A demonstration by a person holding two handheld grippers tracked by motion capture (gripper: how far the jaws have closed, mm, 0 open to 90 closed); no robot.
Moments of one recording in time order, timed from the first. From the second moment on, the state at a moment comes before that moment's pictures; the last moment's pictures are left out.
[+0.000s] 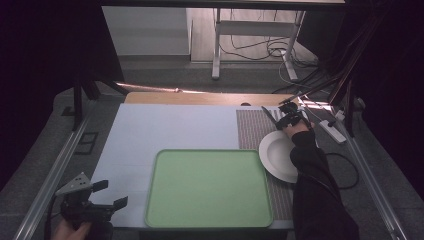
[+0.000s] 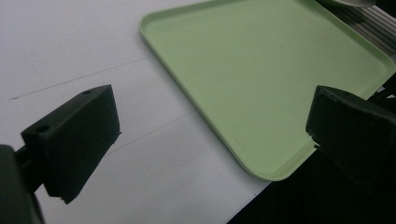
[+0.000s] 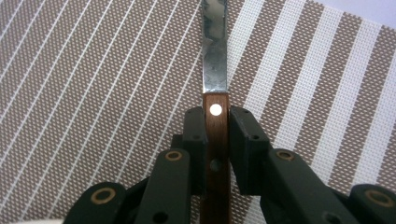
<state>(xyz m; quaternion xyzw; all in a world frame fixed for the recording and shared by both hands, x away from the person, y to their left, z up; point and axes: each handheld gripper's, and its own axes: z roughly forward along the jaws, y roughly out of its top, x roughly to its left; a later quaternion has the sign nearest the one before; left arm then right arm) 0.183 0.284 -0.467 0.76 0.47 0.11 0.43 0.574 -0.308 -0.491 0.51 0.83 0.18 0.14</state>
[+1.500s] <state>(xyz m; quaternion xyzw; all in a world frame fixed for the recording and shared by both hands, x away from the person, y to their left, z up) 0.183 0.283 -0.467 0.76 0.47 0.11 0.43 0.498 -0.343 -0.442 0.48 0.83 0.25 0.14</state>
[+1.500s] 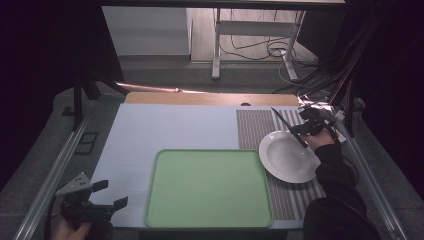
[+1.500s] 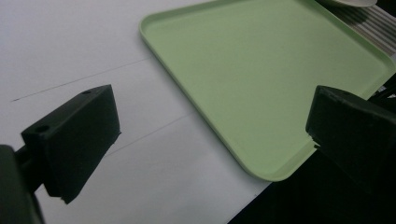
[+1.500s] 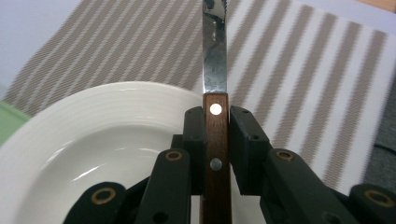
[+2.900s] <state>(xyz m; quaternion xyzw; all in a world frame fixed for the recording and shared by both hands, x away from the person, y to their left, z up) 0.182 0.282 -0.466 0.76 0.47 0.12 0.43 0.376 -0.222 -0.463 0.30 0.92 0.25 0.06</state>
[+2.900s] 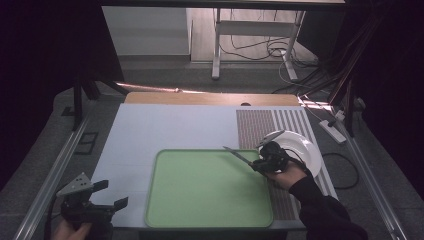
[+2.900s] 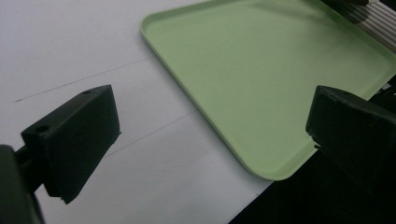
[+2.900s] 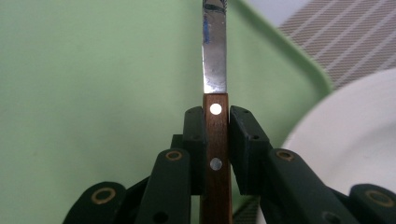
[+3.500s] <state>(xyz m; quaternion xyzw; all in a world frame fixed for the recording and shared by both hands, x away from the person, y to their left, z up) 0.182 0.282 -0.466 0.76 0.47 0.12 0.43 0.326 -0.182 -0.483 0.22 0.95 0.20 0.03</state>
